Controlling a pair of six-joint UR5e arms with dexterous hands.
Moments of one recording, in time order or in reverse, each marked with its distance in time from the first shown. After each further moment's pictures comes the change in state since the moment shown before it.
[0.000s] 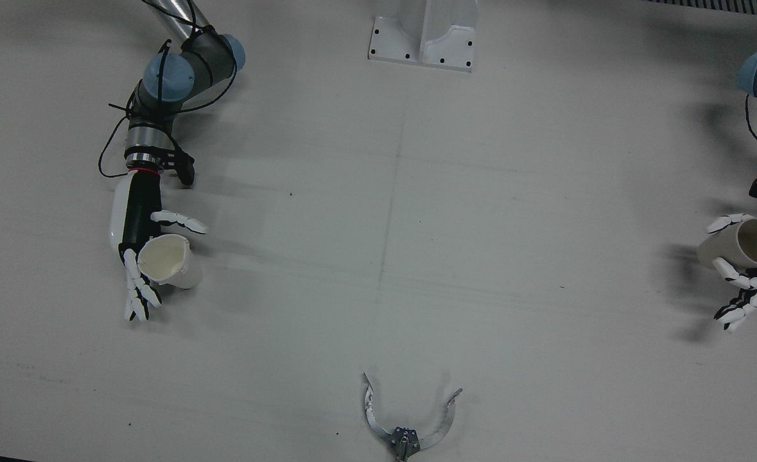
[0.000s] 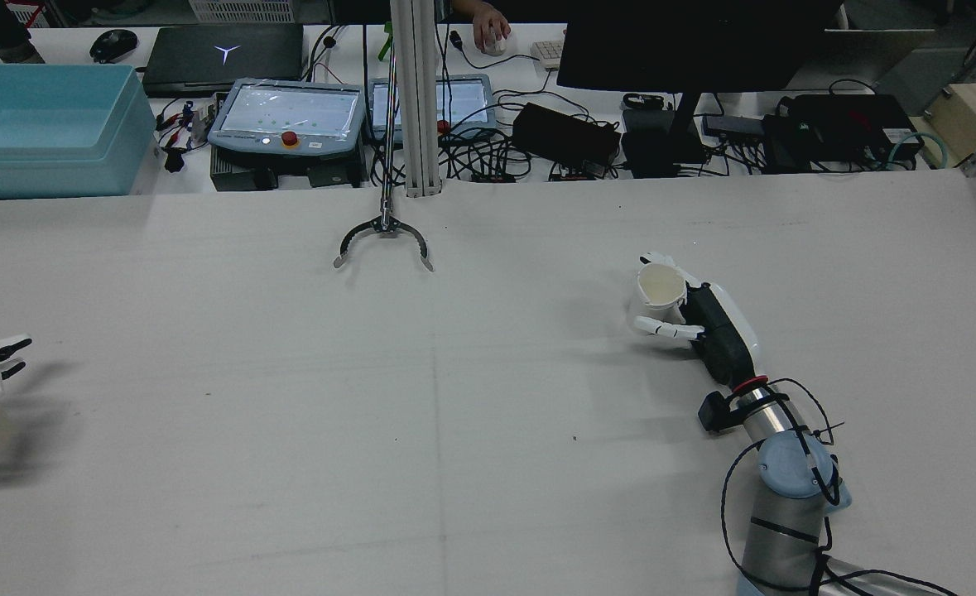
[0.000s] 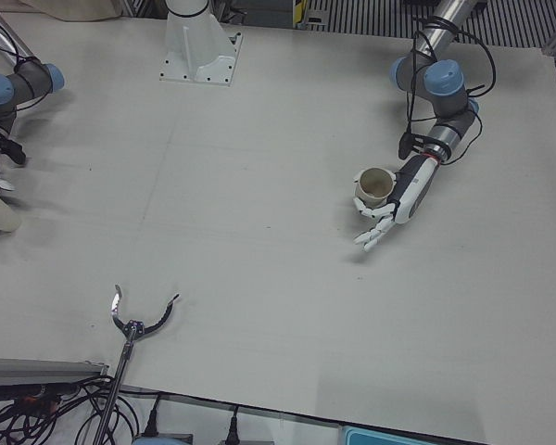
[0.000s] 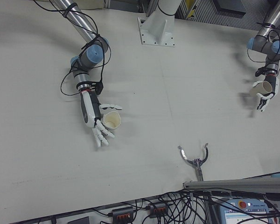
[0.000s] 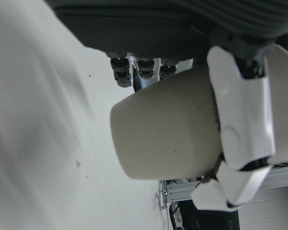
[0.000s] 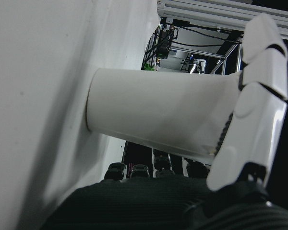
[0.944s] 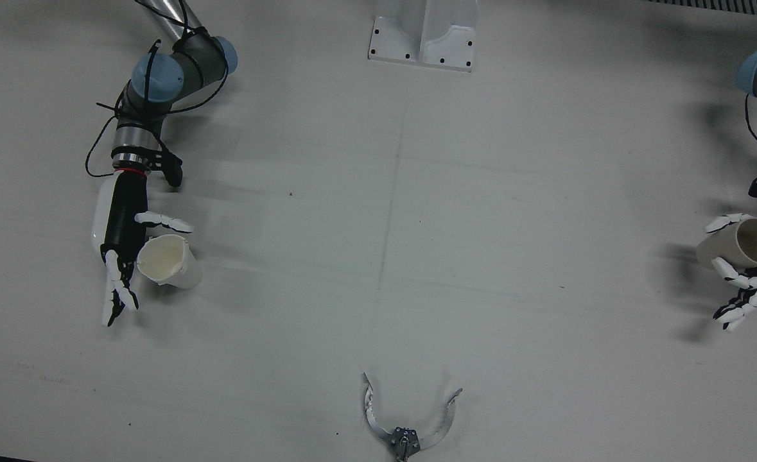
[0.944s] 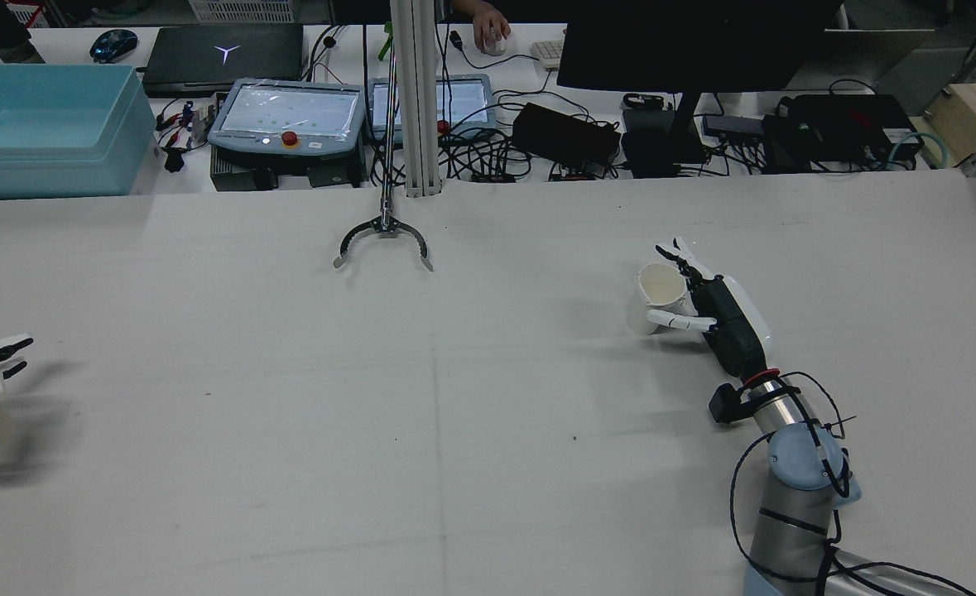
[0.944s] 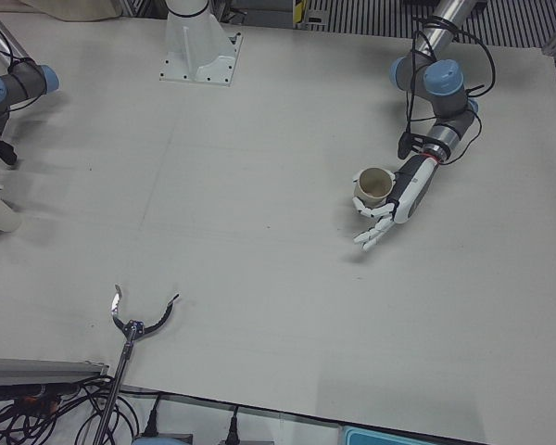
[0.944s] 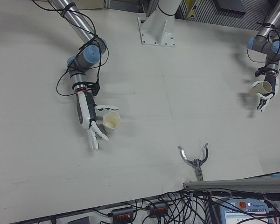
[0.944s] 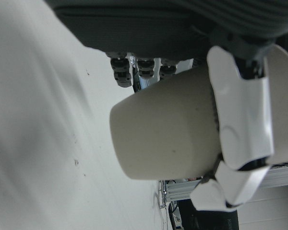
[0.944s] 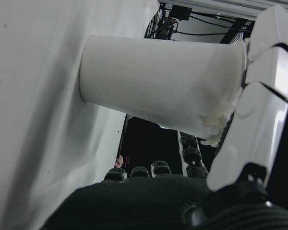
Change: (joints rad) left arm 0.000 -0.001 -0.003 0.001 0.001 0.000; right arm 0.025 -0.011 -0.002 0.003 0.000 0.000
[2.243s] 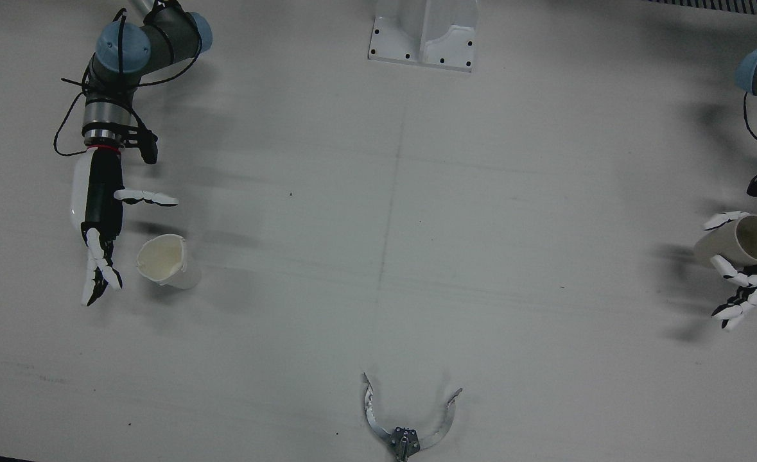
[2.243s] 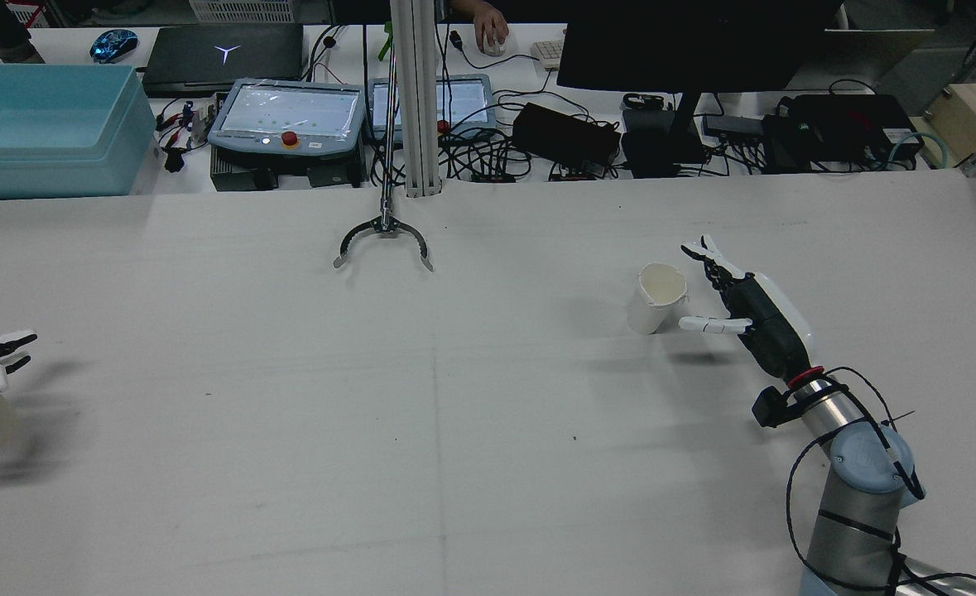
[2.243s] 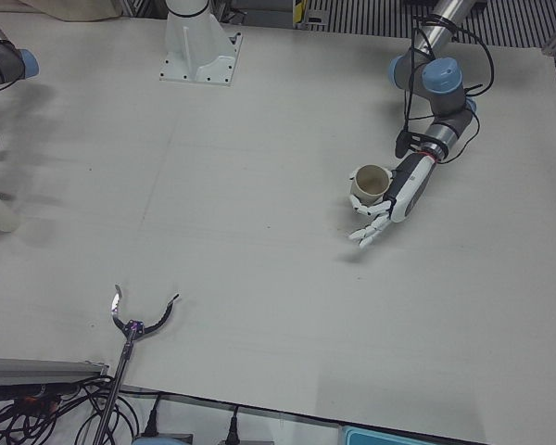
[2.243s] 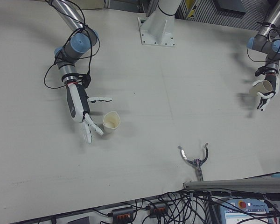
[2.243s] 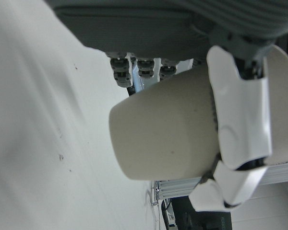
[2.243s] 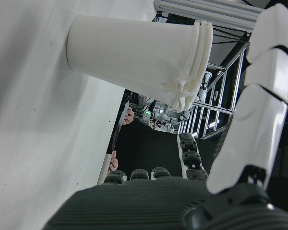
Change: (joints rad) left arm -0.003 0.001 -0.020 -0.003 0.001 0.004; right arm 0.042 -0.140 0.155 -0.003 -0.105 -0.062
